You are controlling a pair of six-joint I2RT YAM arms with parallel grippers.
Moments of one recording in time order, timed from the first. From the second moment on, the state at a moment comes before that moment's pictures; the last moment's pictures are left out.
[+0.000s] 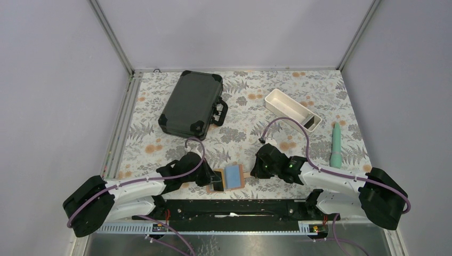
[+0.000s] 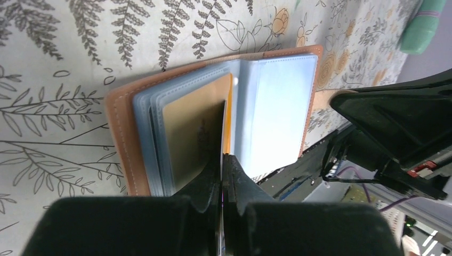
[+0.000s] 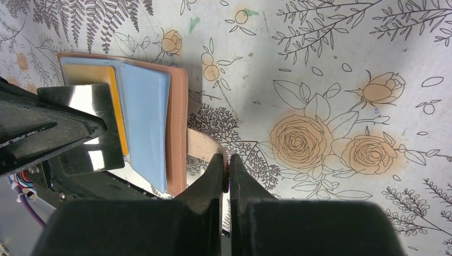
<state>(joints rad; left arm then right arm) -0.89 1.06 0.26 0.03 0.12 -1.19 0.93 1.15 0.49 -0.25 0.06 0.86</state>
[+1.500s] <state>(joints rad) -0.87 0.55 0.30 0.40 0.35 -0.97 0.94 0.87 0.56 0.18 -0.50 0.84</state>
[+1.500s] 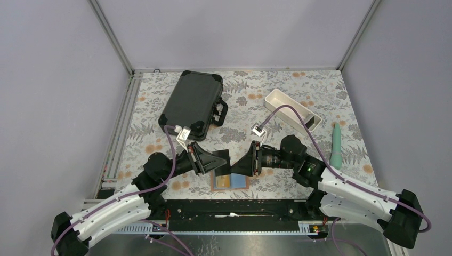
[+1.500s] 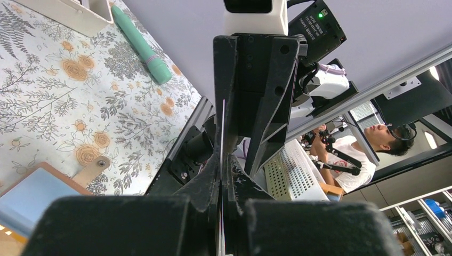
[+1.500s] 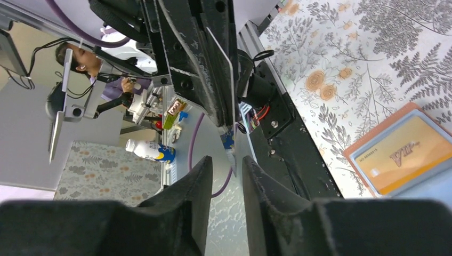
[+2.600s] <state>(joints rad) -0.87 0.48 0.31 0.28 0.37 -0.99 0.95 0.81 0.53 0.18 -0.48 0.83</state>
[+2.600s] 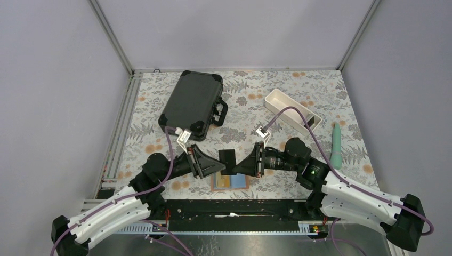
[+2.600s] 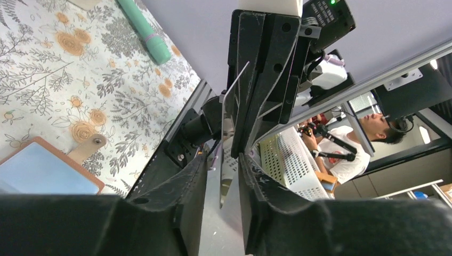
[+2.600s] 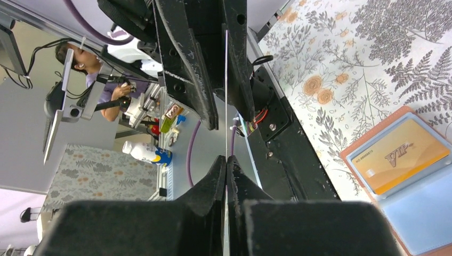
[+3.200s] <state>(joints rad) -0.87 0.49 0.30 0.15 0.31 -1.02 0.95 0.80 0.57 -0.17 -0.22 0.77</state>
